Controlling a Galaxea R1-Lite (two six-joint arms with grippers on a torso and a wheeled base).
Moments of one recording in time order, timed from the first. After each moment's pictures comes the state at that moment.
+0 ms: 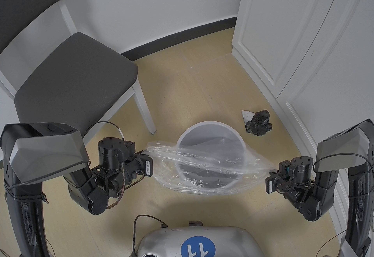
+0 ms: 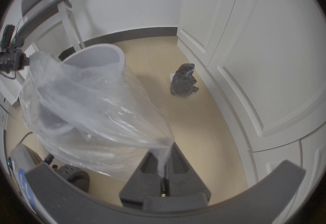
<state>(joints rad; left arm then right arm) -0.42 2.27 -0.66 -1.29 0.08 -0.10 0.31 2.37 -0.39 -1.55 -0.25 -0.08</state>
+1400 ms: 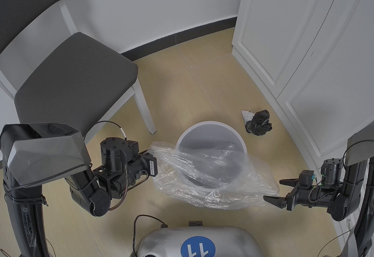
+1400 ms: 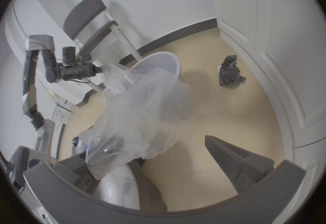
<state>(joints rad) -0.45 2.26 -0.66 -1.30 0.08 -0.13 0.08 2.21 -0.11 -1.55 0.56 -0.16</state>
